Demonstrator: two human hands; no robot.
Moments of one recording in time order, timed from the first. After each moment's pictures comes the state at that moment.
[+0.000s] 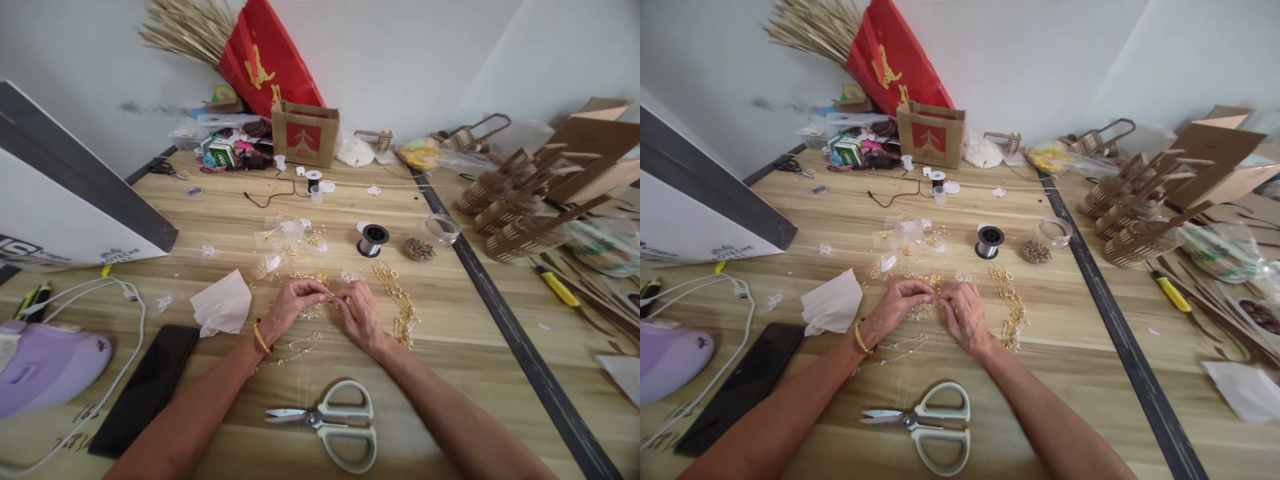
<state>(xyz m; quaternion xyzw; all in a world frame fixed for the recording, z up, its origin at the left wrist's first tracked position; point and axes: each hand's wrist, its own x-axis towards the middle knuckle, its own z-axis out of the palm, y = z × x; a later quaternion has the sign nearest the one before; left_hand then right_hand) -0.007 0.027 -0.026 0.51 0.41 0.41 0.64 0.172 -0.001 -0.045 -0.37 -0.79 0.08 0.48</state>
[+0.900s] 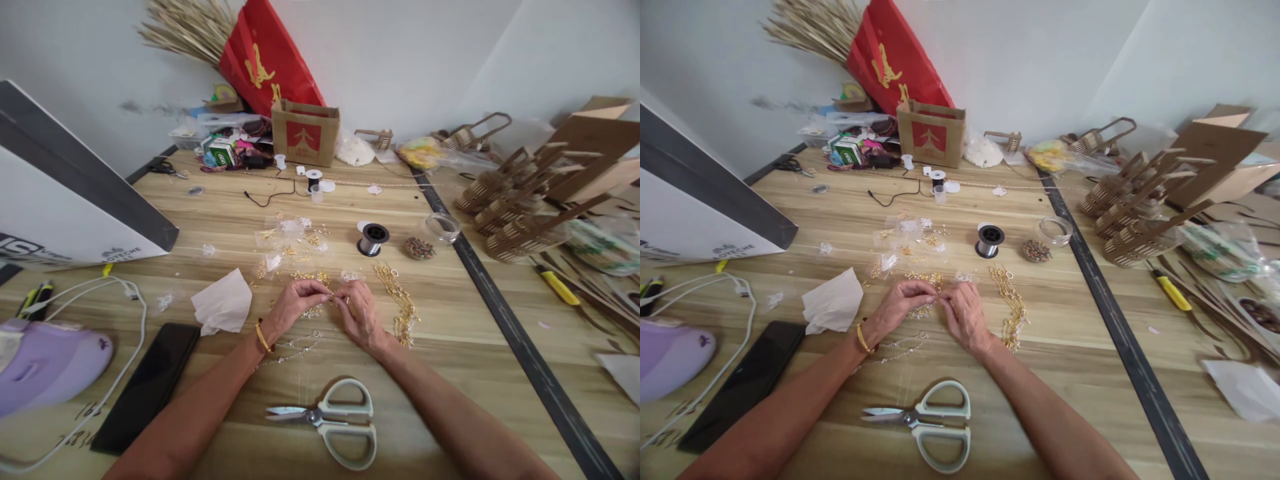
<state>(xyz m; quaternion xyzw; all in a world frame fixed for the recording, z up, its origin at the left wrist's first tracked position) -0.004 0.025 -0.020 0.53 0.41 0.40 0.63 0.172 -0.002 -0.046 -0.37 -0.79 0.08 0.48</state>
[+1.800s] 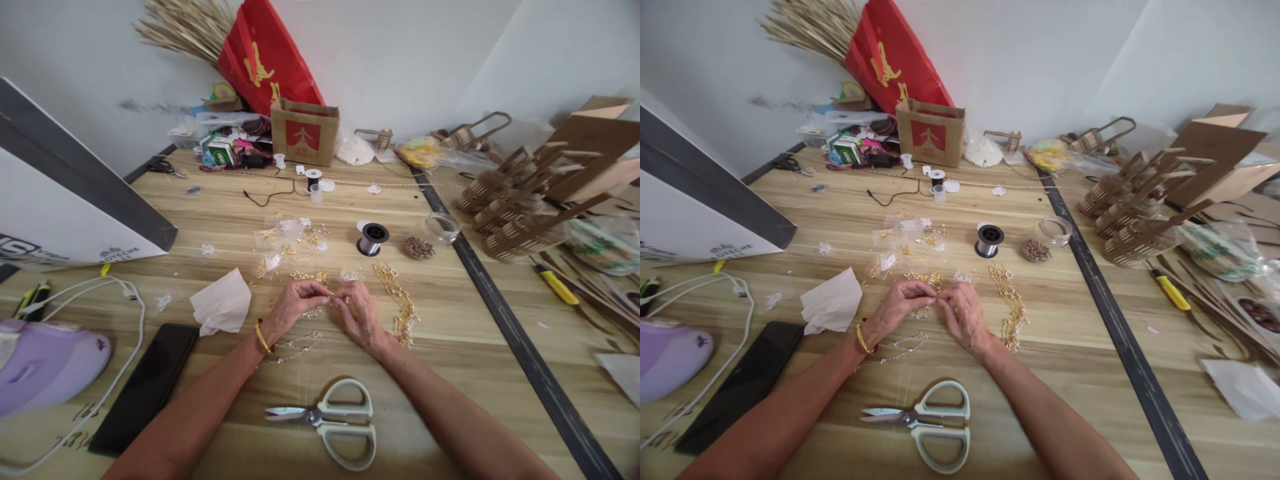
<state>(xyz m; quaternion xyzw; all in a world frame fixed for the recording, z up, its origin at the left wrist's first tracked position) -0.004 0.025 -0.021 0.54 0.41 0.39 0.63 0.172 -0.003 -0.043 -0.36 -0.78 0.13 0.49</state>
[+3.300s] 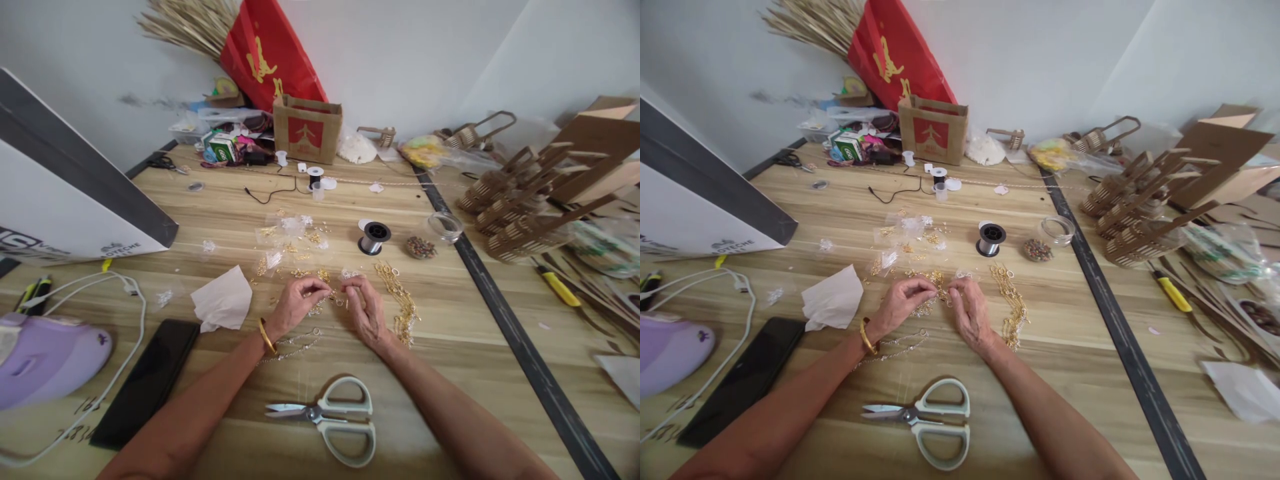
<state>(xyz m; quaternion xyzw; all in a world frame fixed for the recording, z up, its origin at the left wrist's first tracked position) -0.001 0.019 -0.010 0.63 0.44 0.41 0.50 0.174 -0.003 -0.037 -0.43 -0.71 0.22 0.52</state>
